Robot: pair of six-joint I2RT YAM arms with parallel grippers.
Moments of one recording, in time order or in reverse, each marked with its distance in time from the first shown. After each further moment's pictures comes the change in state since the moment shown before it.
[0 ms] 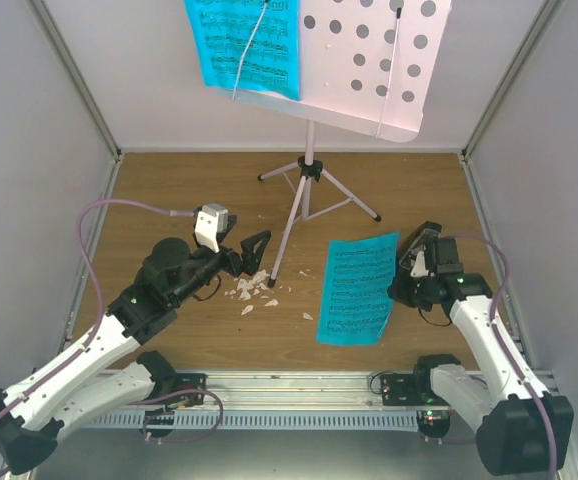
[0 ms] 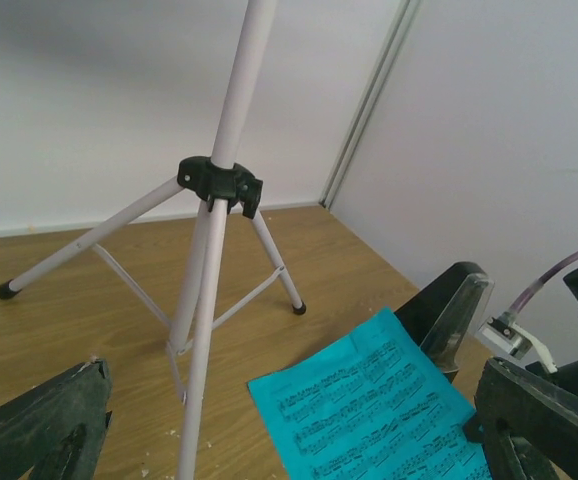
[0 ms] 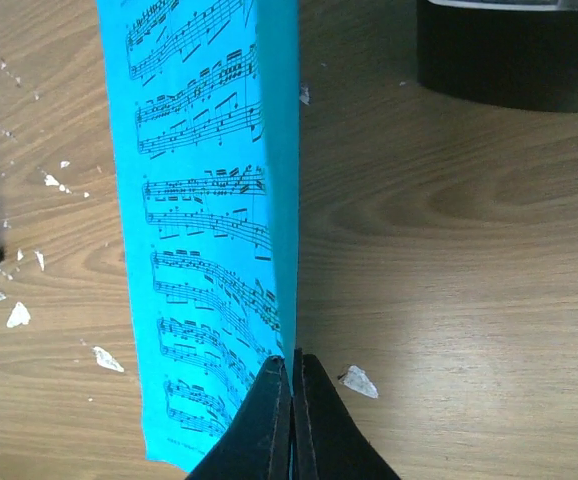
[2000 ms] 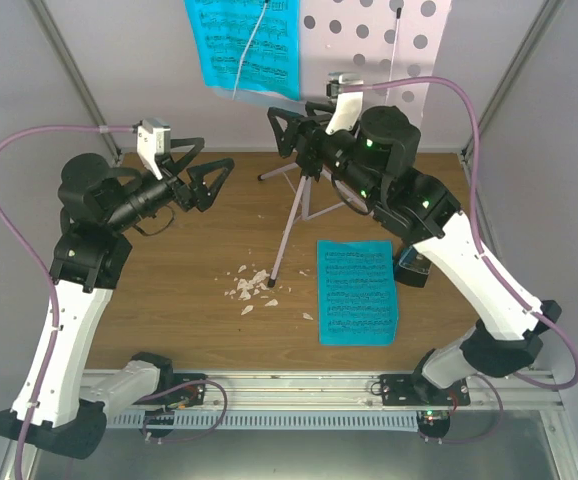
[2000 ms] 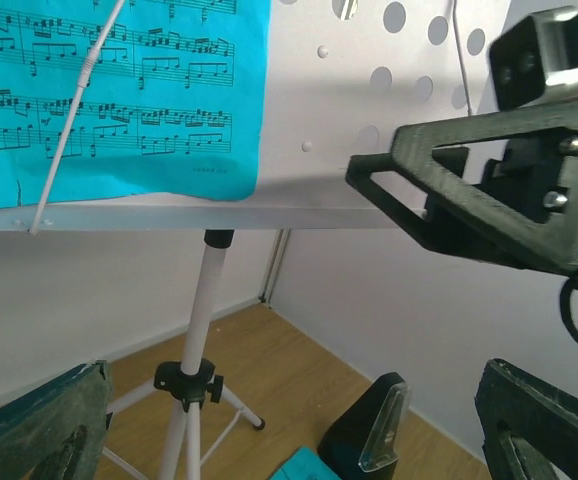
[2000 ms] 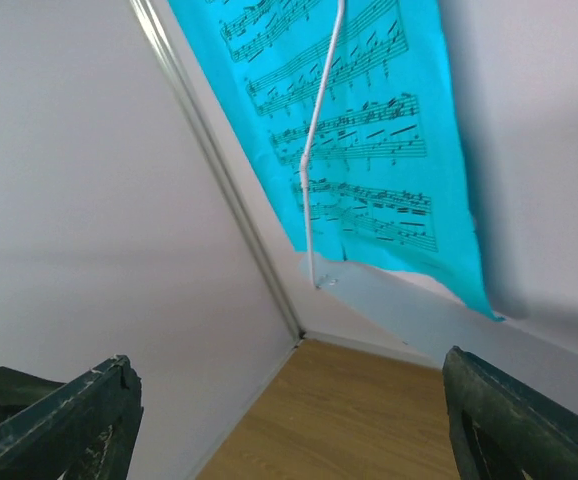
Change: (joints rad) left arm 0.508 0.239 0.657 -0.254 0.678 0.027; right arm 0.777 0.573 1.296 0.417 0.531 -0.081
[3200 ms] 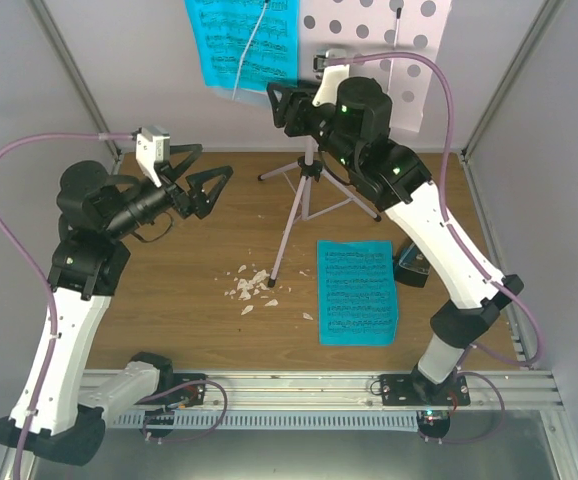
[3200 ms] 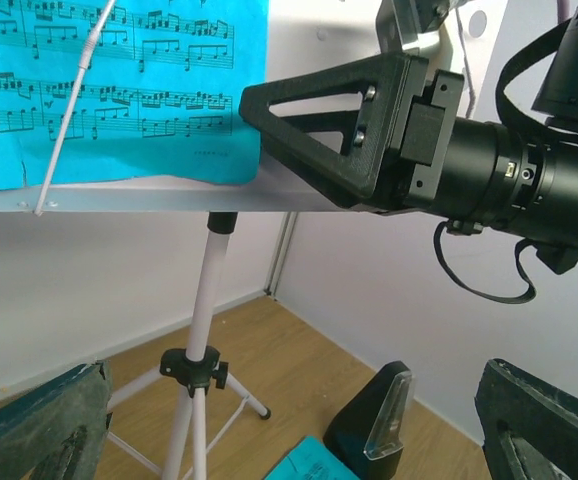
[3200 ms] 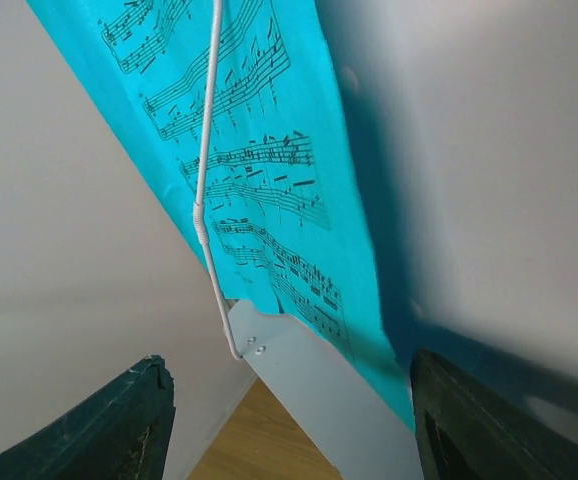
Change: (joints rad) left arm 0.001 -0.047 -0.034 -0.020 -0.013 0.026; right arm -0.118 0.229 0.229 -0.041 -0.050 0.026
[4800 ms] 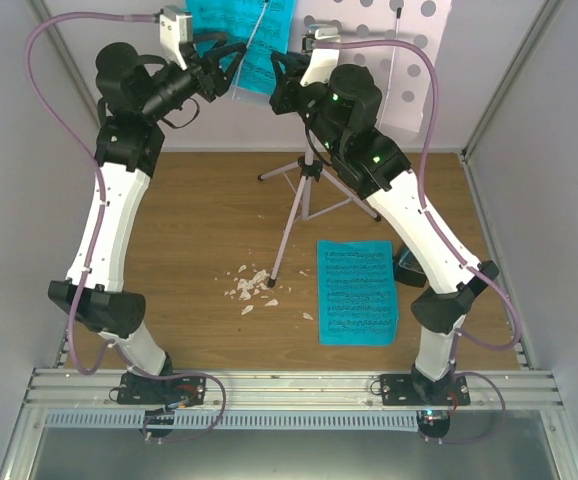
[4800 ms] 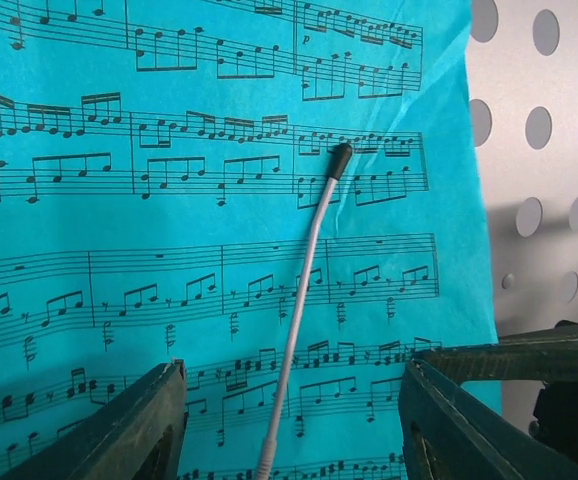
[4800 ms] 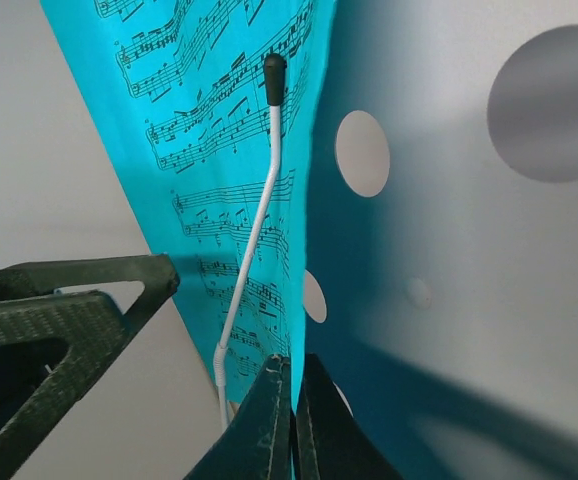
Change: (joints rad) left arm 0.032 0.702 0.715 0.203 0.021 -0.004; right arm -0.008 0.142 0.146 0.190 0.021 -0.133
